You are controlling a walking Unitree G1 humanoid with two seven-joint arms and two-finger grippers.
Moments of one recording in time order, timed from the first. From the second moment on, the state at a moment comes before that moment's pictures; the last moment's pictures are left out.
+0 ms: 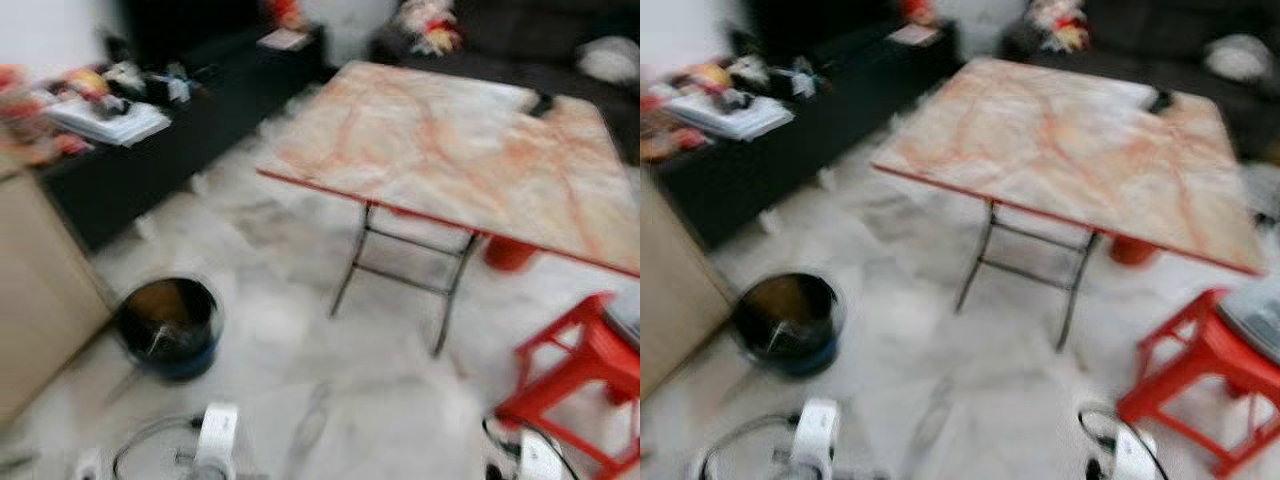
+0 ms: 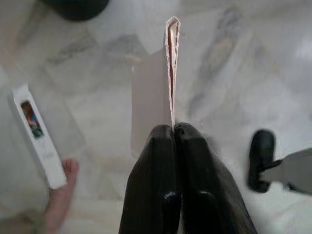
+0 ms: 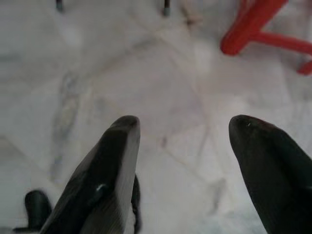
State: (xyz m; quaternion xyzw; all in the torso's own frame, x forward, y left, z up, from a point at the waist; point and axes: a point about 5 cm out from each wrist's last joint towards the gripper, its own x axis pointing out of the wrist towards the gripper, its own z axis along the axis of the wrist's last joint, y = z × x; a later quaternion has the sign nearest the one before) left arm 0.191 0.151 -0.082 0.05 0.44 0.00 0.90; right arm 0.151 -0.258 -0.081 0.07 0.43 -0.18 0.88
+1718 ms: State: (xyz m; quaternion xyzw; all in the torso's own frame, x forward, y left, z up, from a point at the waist) left arm 0.183 0.175 -0.085 0.06 0.45 0.03 0.89; right arm 0.172 -0.242 -0.076 0.08 0.41 -0.17 0.89
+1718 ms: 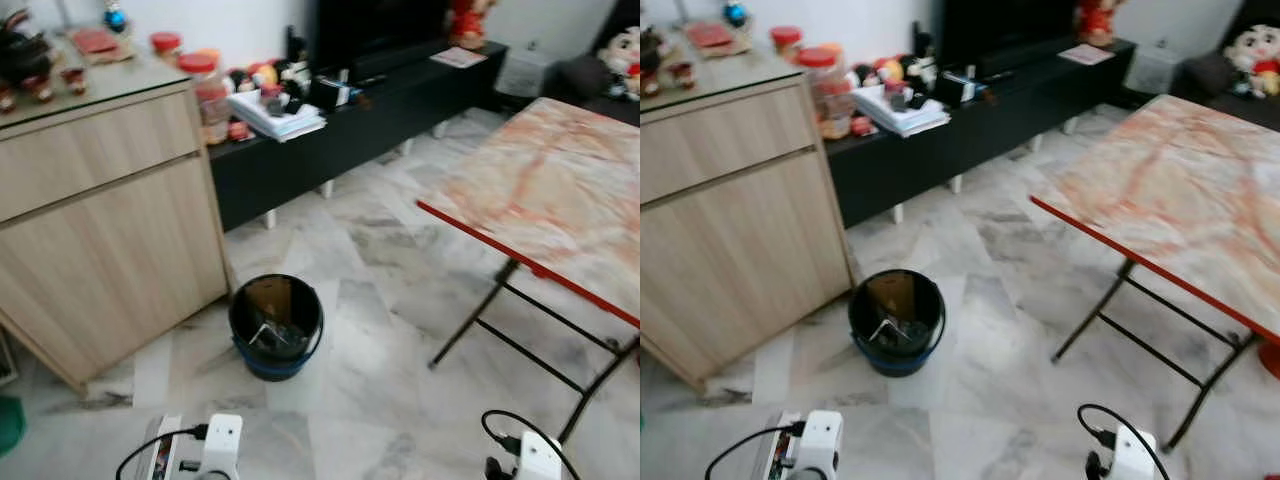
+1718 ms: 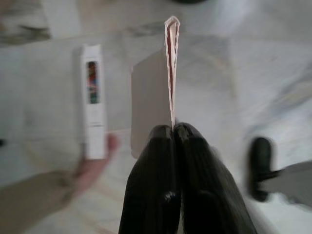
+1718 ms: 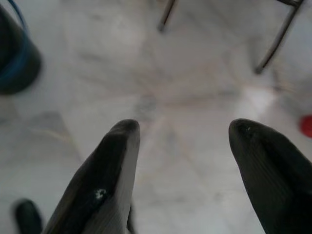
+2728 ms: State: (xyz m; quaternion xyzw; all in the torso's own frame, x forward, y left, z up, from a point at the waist) left arm 0.191 0.159 -0.082 0.05 0.44 0.02 0.90; right arm 0.157 -0.260 -0.077 0.06 0.42 -0.18 0.89
